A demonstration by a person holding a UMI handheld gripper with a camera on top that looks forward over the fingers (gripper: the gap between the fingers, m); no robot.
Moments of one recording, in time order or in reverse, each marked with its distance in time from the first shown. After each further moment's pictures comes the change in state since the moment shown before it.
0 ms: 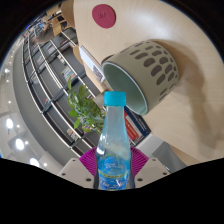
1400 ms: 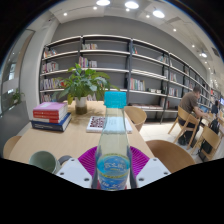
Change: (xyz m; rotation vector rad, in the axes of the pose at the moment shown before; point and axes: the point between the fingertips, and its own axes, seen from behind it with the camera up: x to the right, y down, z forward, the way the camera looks) arm -0.108 -0.264 -0.031 0.225 0.495 -2.221
